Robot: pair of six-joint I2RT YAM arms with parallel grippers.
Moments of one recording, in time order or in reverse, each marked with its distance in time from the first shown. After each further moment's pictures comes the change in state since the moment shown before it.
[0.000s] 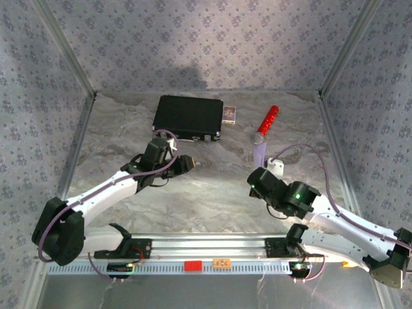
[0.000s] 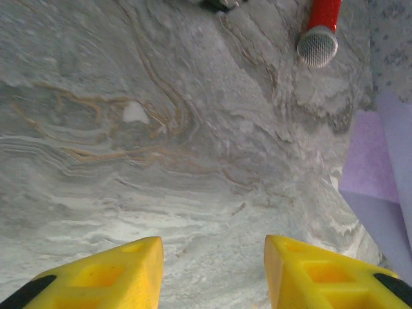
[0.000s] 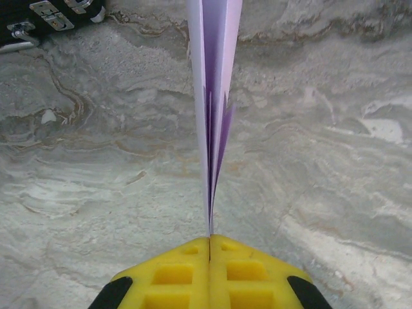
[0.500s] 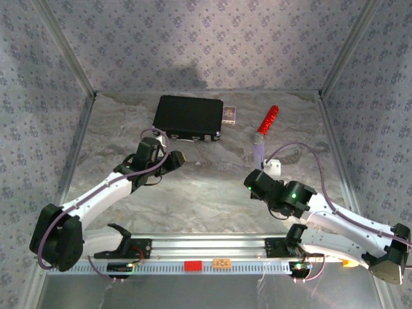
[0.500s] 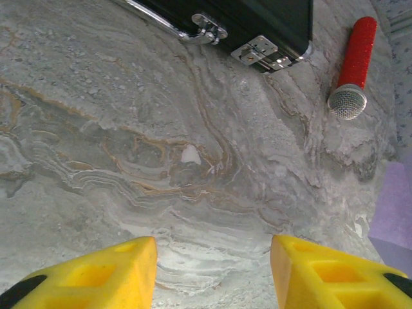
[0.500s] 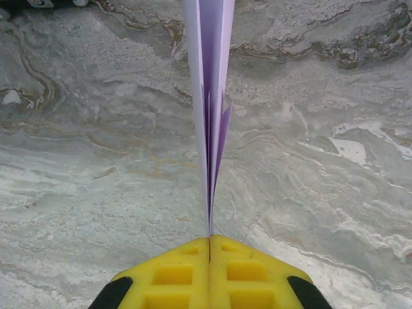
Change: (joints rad) left arm 0.079 -0.034 -0.017 -0.019 -0.074 0.003; right arm 0.019 0.035 0.009 -0.040 0.055 -0.095
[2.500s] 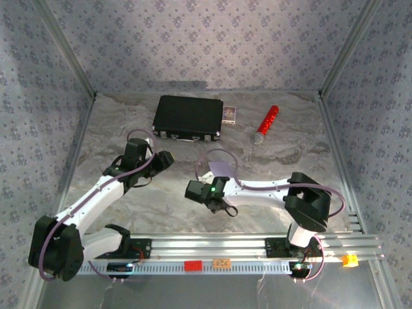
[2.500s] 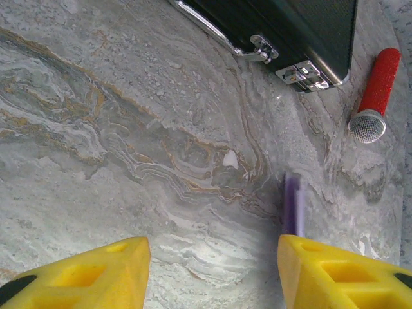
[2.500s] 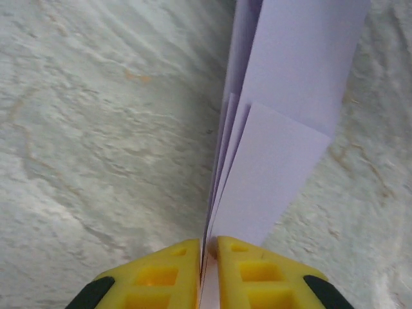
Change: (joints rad) left arm 0.137 -0.077 -0.035 -0.086 0.062 -0.009; right arm 0.231 0.816 0.329 0.094 -0.124 -0.299
